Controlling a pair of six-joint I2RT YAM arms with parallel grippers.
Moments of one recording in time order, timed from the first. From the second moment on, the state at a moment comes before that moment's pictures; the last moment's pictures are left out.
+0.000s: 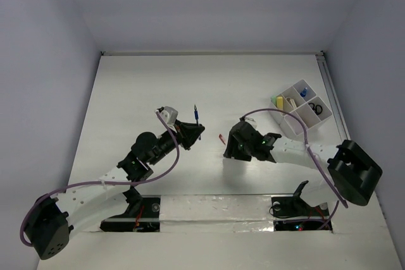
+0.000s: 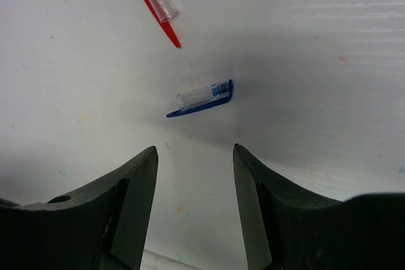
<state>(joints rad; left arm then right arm) -0.79 0.80 0.34 0.53 0.05 -0.43 0.86 1.38 0.68 -0.28 0.13 0.95</state>
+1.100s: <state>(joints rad) -0.79 0.82 0.33 0.54 0.09 -0.43 0.86 1.65 0.95 -0.47 0.31 0.84</state>
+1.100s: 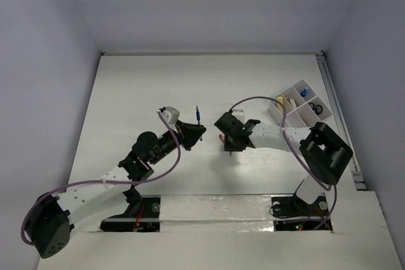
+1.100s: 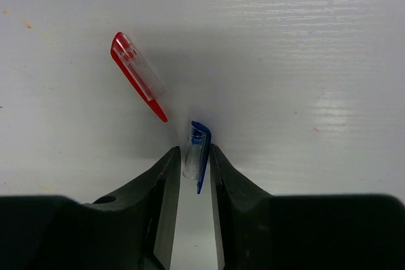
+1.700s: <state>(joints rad) -0.79 0.82 0.33 0.54 0.10 -0.43 0.87 1.70 1.00 -0.52 0.35 0.81</state>
